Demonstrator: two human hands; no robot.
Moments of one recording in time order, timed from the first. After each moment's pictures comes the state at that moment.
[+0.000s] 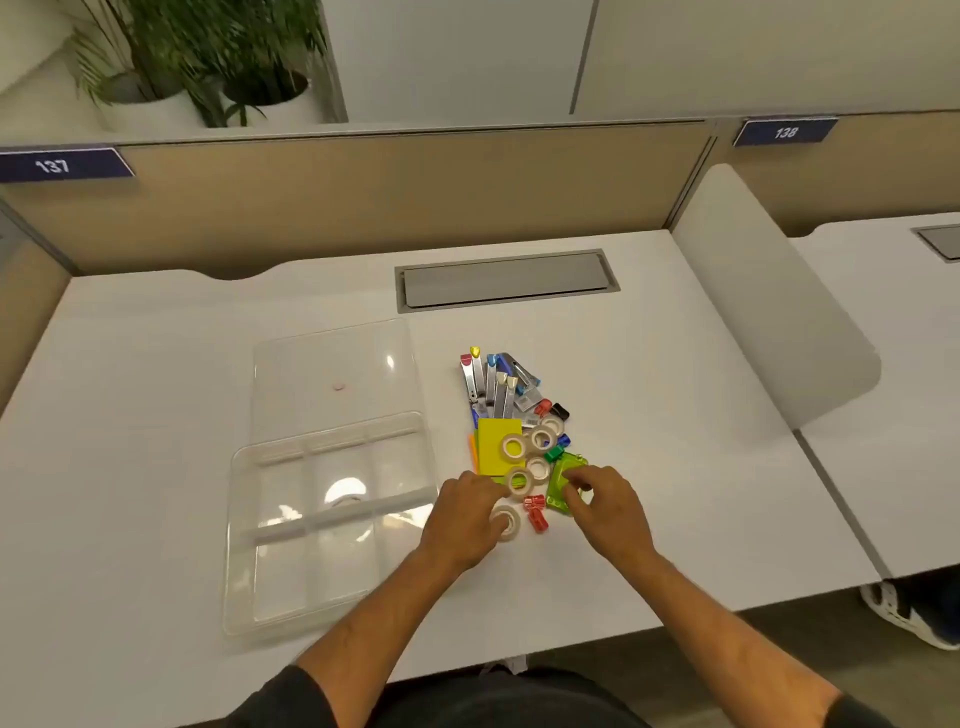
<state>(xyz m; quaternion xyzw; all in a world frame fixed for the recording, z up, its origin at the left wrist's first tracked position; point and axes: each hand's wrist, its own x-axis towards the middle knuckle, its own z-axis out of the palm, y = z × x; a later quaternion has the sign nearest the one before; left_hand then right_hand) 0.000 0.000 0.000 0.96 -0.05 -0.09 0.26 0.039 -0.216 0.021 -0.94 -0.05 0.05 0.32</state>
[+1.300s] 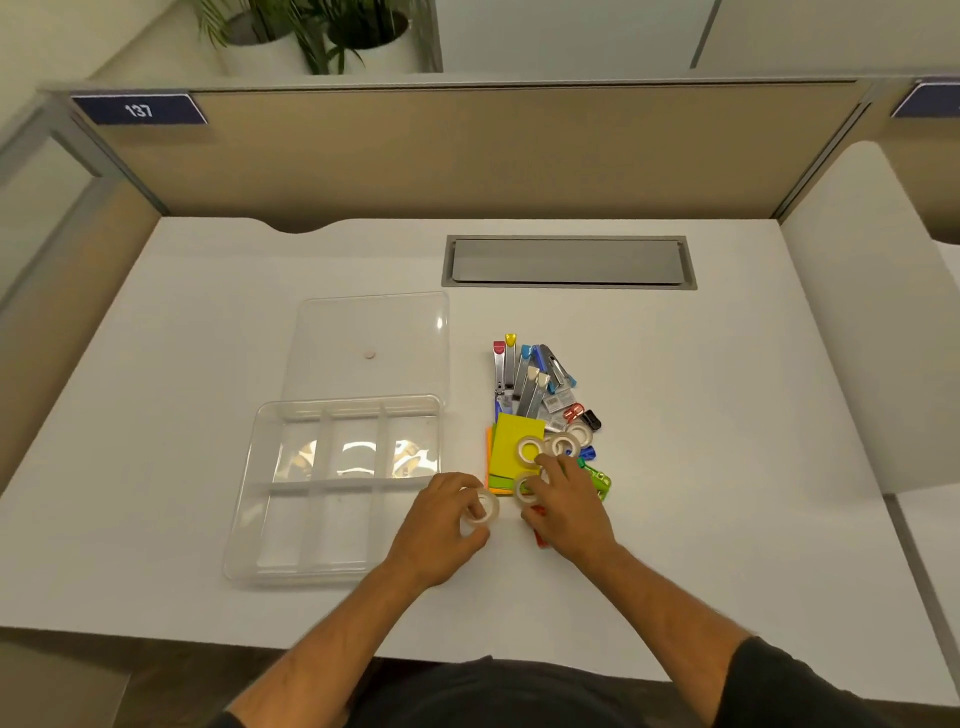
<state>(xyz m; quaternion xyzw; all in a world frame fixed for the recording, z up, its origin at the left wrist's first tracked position) -0.017 0.003 0.011 0.94 0.07 -0.06 0.34 0.095 -0.187 -0.040 -0.93 -0.33 0.12 0.09</state>
